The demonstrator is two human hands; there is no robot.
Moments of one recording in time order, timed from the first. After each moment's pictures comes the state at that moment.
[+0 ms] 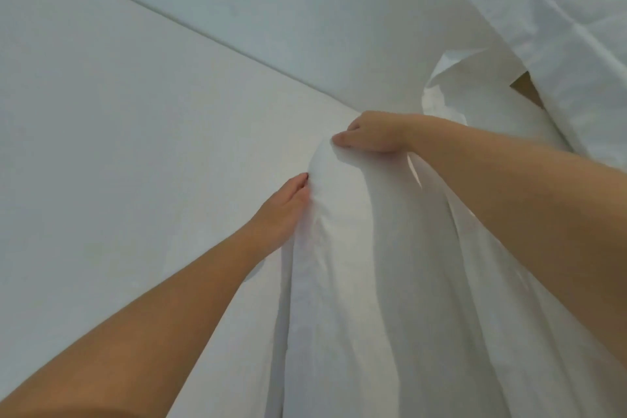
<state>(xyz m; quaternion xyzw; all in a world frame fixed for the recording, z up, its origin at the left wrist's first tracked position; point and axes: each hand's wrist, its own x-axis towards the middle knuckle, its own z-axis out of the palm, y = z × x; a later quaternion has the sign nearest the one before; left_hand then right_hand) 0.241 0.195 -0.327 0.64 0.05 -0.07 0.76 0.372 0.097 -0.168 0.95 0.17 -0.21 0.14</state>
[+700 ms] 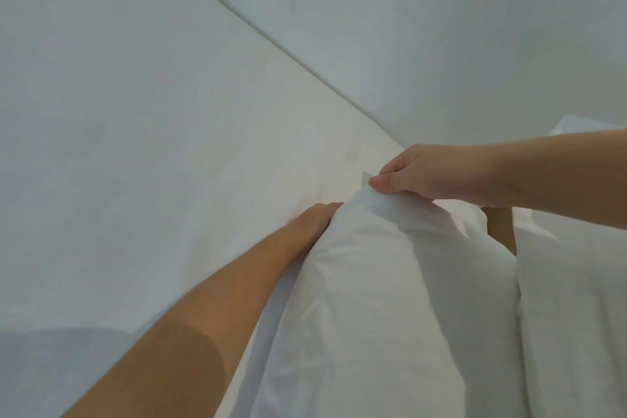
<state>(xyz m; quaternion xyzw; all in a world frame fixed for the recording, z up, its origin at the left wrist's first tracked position) 0.351 0.181 -0.344 0.62 0.17 -0.15 0.75 0.401 0.115 -0.152 0.92 0.16 -0.37 -0.02</state>
